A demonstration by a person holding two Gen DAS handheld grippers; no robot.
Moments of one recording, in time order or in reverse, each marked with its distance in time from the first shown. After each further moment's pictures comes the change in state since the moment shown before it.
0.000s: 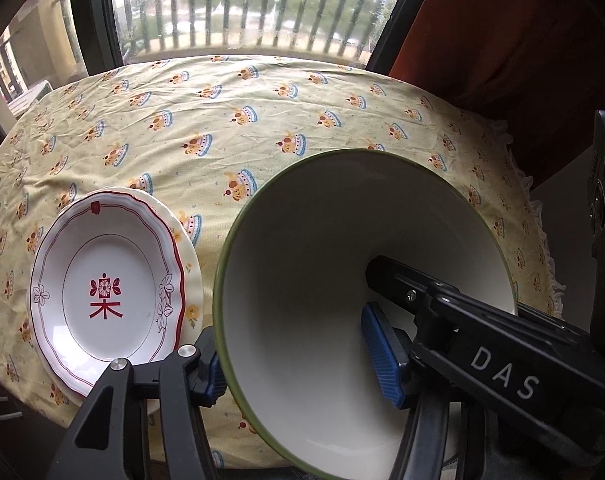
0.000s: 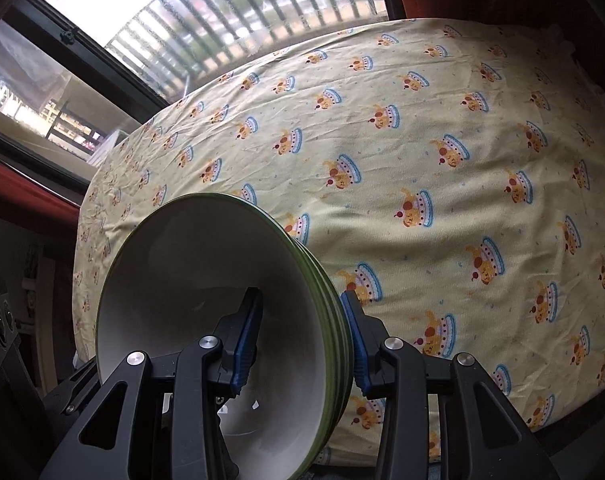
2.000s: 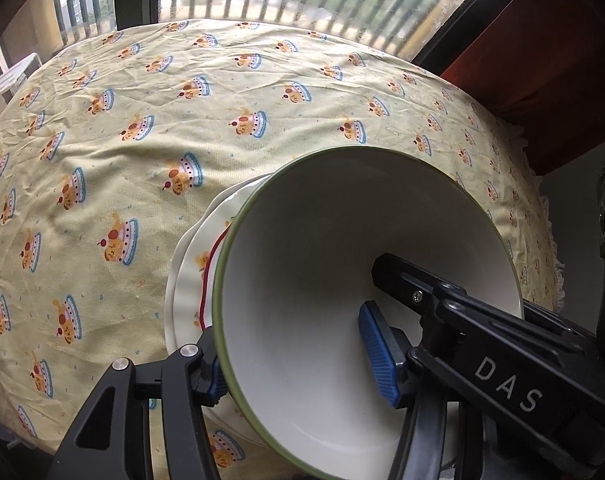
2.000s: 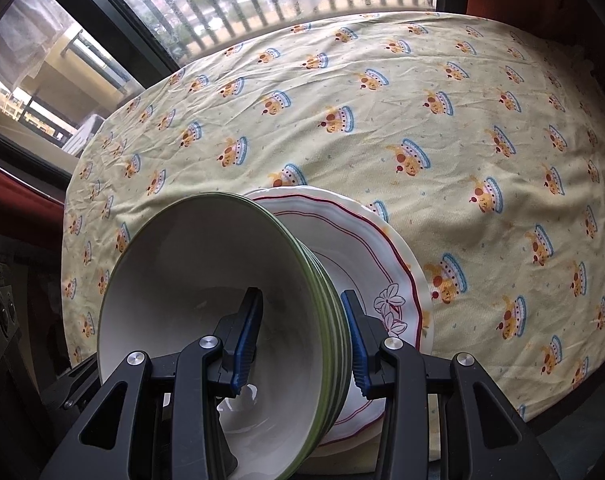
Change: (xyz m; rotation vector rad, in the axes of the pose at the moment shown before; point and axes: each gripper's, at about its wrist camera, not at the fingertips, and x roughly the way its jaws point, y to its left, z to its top) left arm -0.005 0.205 0.013 0.018 0.108 -0.105; right arm 0.099 0.200 -0.018 0.040 0.026 -0.156
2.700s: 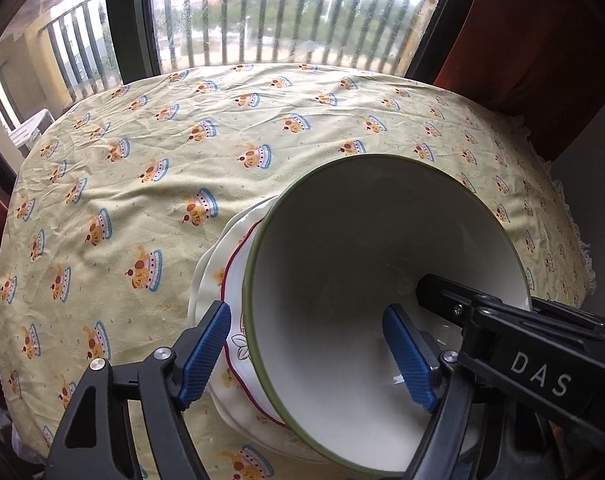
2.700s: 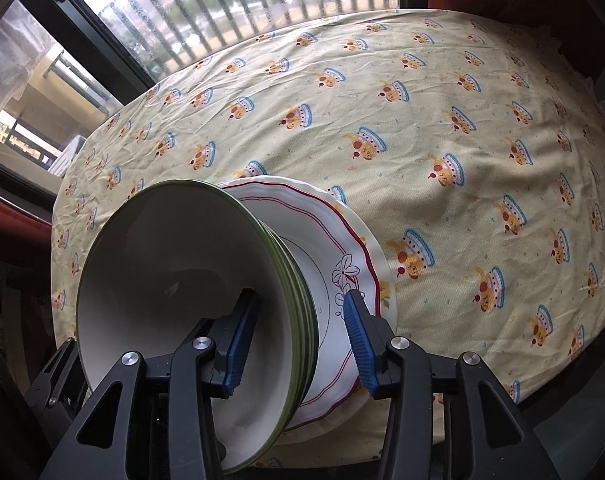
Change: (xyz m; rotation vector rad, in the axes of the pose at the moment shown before) left arm -0.007 -0.010 -0.018 0.102 -0.151 0.120; right arm -0.012 -0.020 -0.023 0.066 -0.053 -0.049
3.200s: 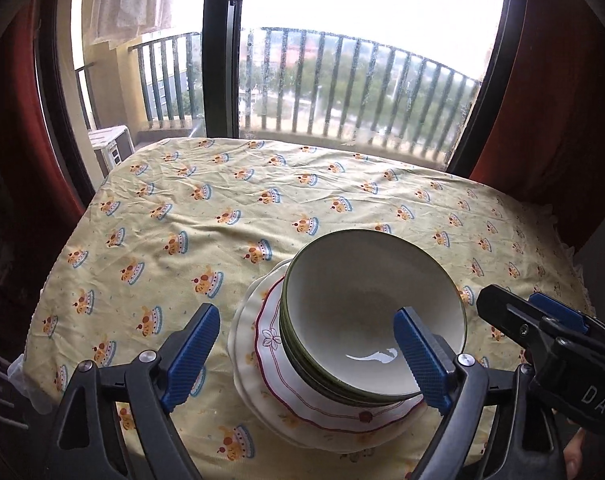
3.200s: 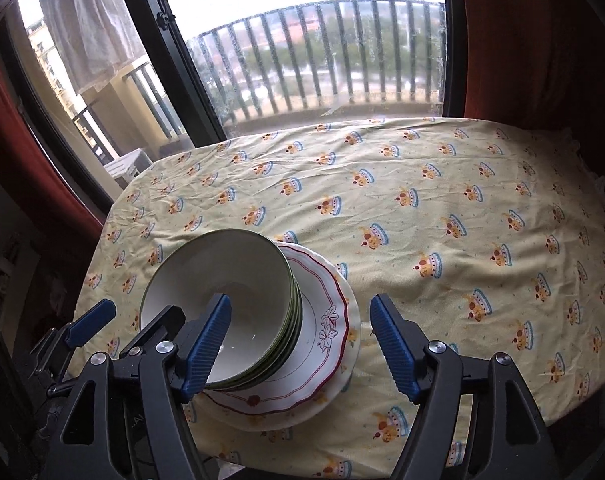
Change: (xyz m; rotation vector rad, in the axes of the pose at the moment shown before) left arm -0.075 -0.020 -0.036 -0.199 -0.317 0.175; right arm -0.089 -0.016 -0.023 -0.250 -0.313 0.114
